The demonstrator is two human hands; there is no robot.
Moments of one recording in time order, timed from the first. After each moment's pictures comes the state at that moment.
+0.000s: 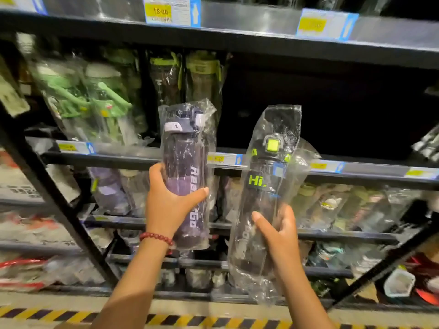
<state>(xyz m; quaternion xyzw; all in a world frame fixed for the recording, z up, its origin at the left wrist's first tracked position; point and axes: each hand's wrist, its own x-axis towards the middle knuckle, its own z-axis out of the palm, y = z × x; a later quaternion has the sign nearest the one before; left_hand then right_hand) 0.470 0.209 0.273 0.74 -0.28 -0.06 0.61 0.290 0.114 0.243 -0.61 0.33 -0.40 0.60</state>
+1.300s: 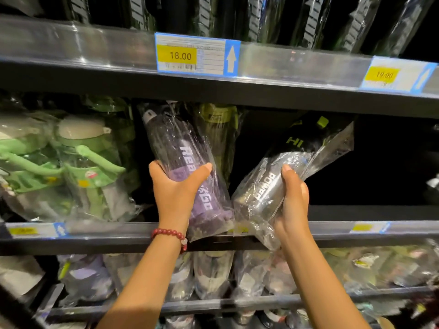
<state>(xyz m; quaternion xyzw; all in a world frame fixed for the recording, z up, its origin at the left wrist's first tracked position) 0.613 0.085 0.334 0.59 -0.23 -0.10 0.77 0.472 -0.018 0.323 -0.39 0.33 -0.56 0.66</state>
